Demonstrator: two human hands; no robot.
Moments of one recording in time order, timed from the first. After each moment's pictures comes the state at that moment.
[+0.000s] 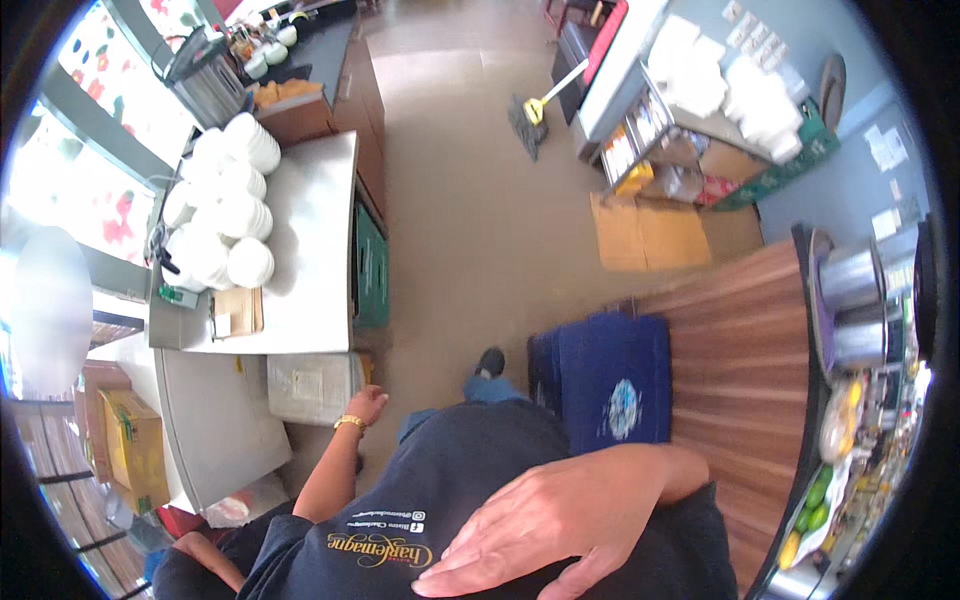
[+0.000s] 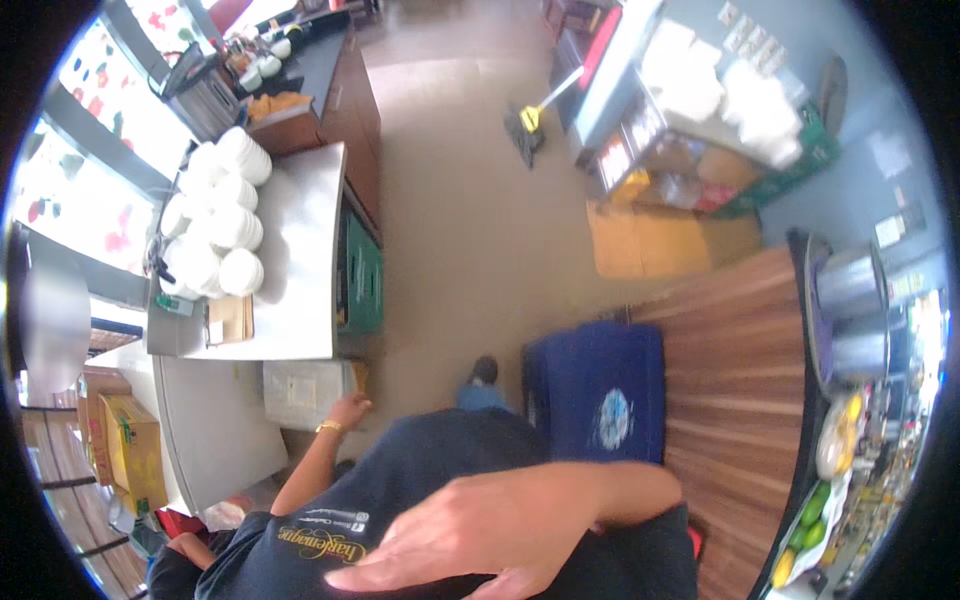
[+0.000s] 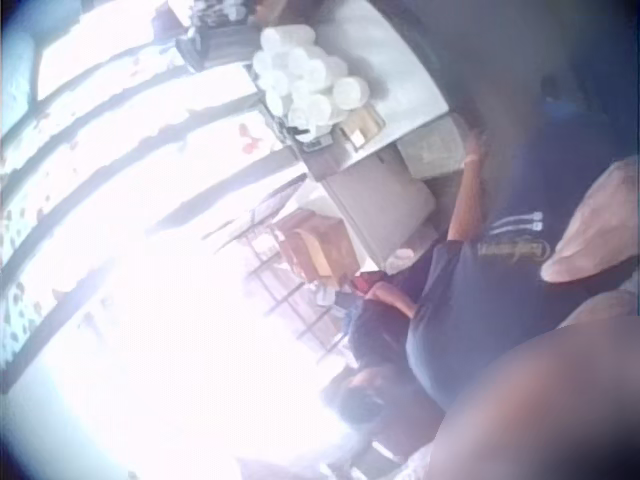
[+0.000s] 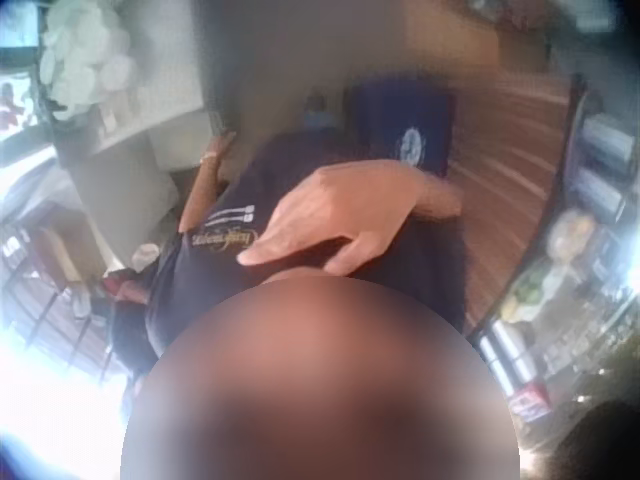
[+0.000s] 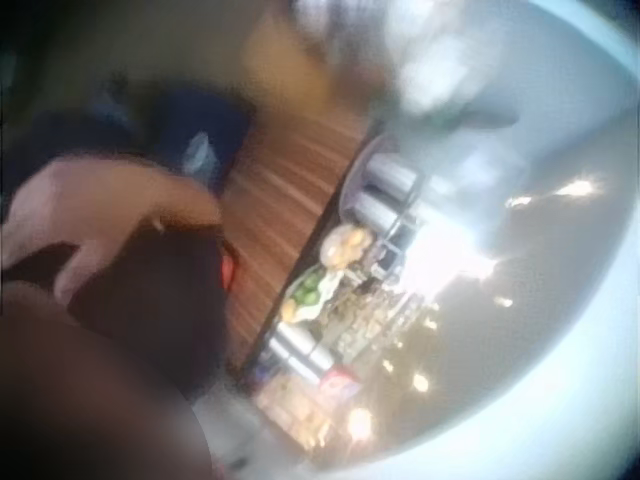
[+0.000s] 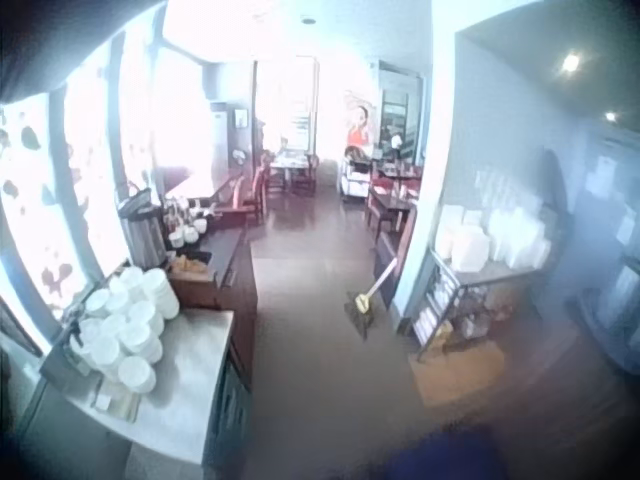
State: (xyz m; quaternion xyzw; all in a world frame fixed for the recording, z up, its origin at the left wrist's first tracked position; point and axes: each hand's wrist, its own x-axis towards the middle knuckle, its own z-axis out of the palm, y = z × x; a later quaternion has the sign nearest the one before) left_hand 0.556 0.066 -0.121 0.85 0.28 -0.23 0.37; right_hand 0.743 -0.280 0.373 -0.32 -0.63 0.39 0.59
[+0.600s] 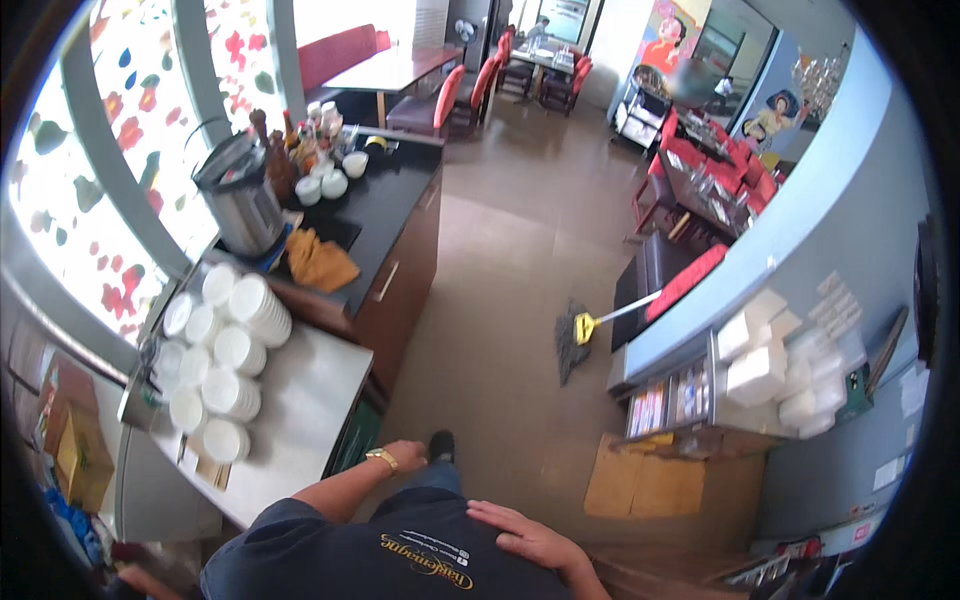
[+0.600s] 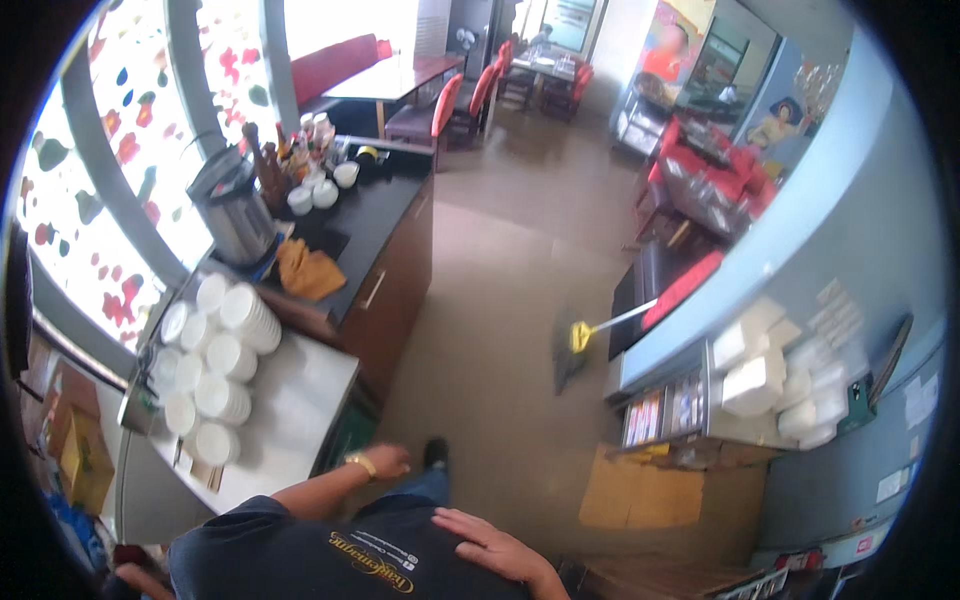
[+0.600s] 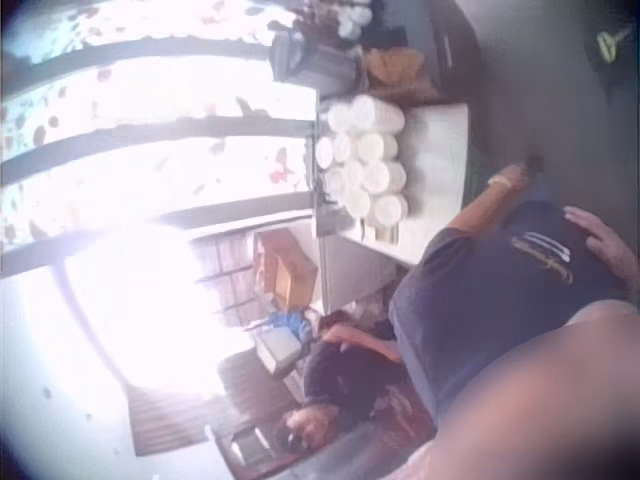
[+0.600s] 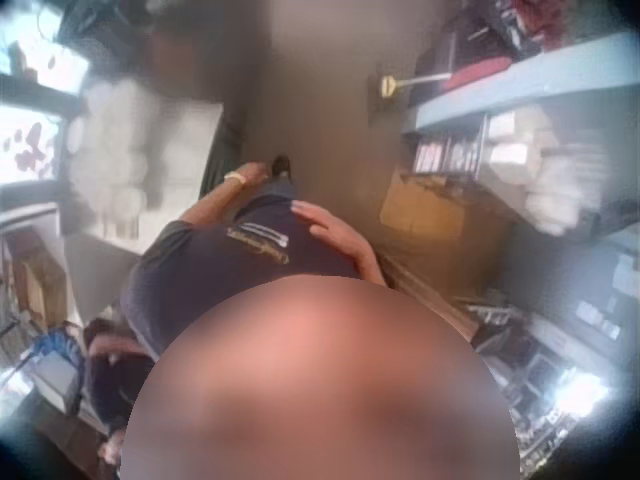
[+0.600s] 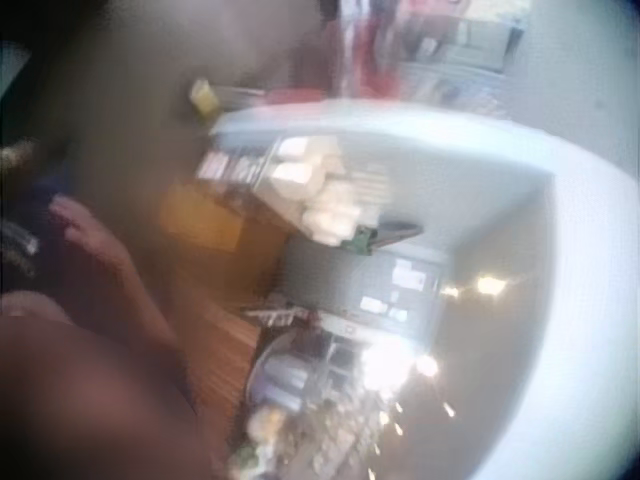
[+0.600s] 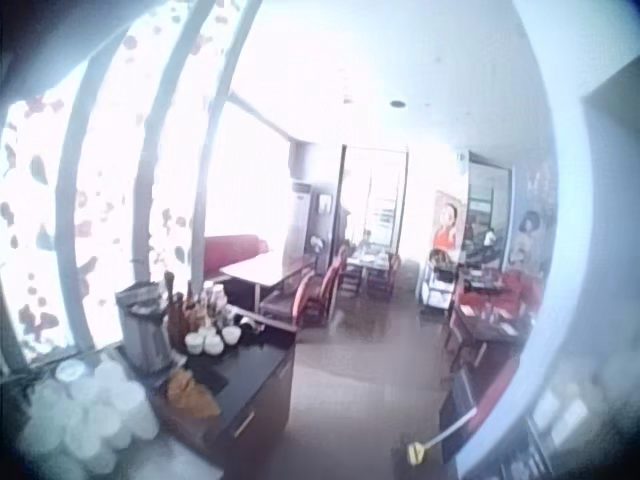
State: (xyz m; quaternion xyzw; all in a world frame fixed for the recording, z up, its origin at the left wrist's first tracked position) left_hand 1.102 0.122 -0.089 0.93 0.08 -0.23 0.27; right_hand 1.187 -0.226 0.200 -0.57 -0.44 0.52 0.46
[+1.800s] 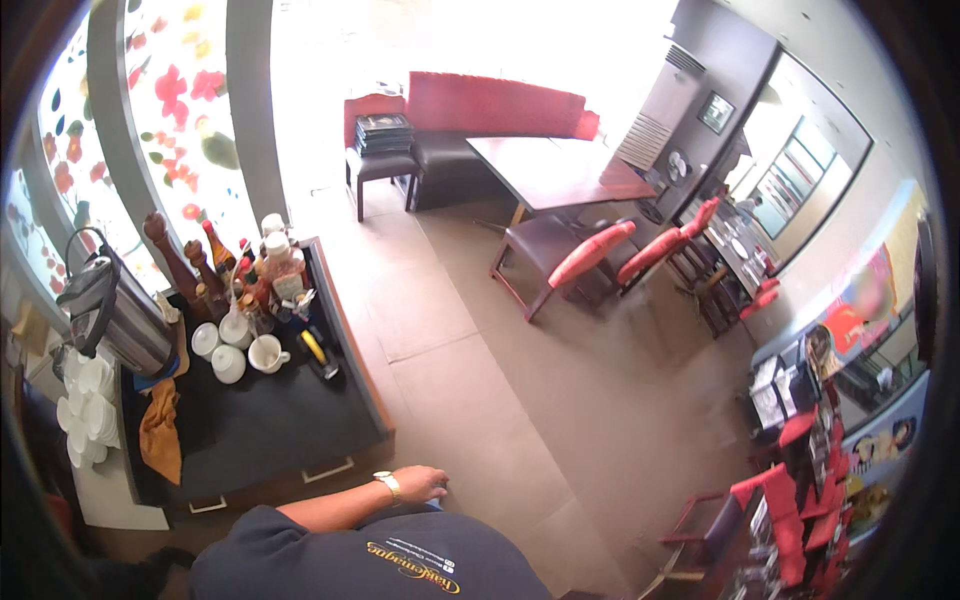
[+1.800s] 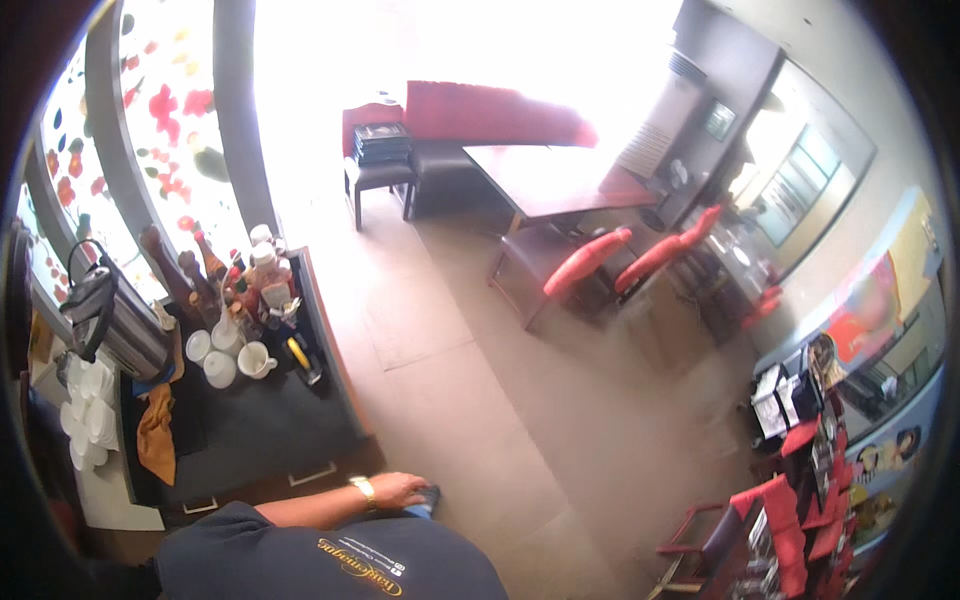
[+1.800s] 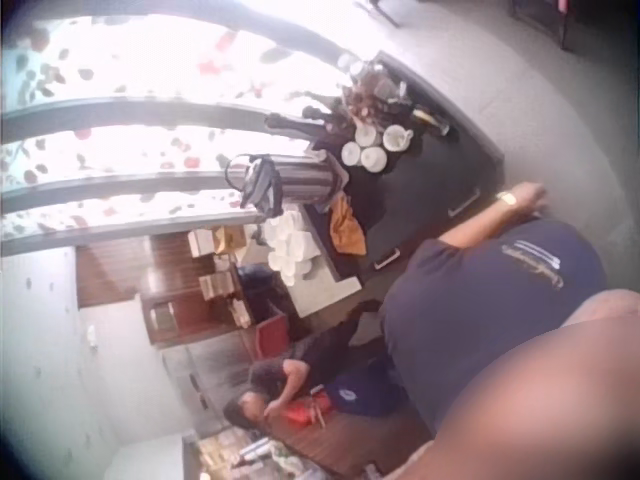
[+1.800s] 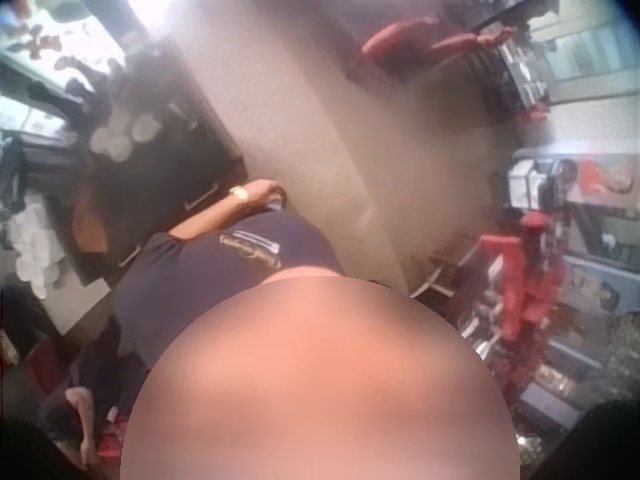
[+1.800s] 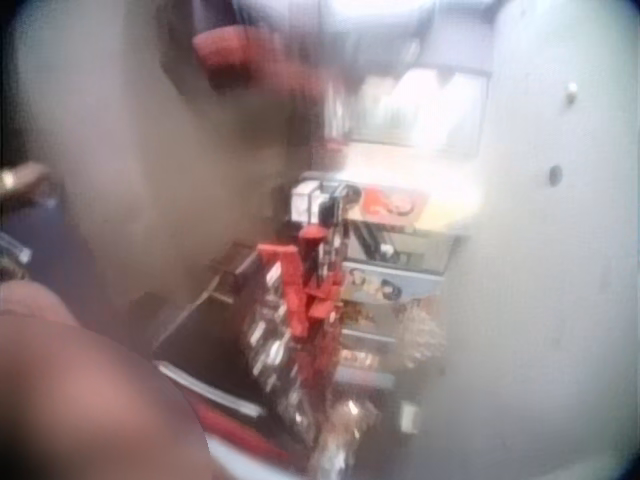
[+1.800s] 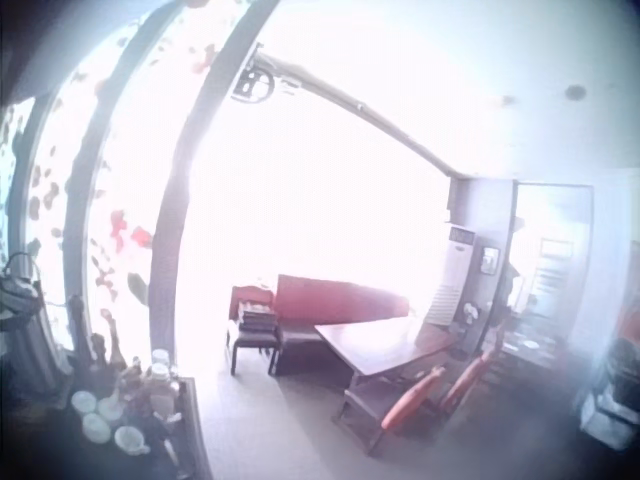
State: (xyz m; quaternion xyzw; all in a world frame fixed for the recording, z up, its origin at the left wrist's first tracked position) left_hand 1.943 0.539 0.019 0.83 0.32 -0.05 0.46; right_hand 2.259 0.187 -0.051 -0.74 0.06 0.57 0.35
